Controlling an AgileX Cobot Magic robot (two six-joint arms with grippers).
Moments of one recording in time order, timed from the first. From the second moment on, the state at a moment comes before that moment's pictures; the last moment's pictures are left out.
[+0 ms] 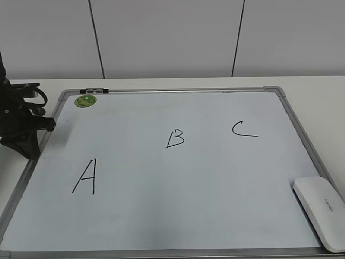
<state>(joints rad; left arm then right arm) -0.03 2.11 -1.40 -0.11 0.88 0.01 0.05 0.71 -0.64 0.06 1.06 -0.13</state>
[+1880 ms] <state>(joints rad) -0.03 2.11 -1.40 -0.12 0.89 0.01 0.14 1.67 -0.80 0.00 0.75 0.01</state>
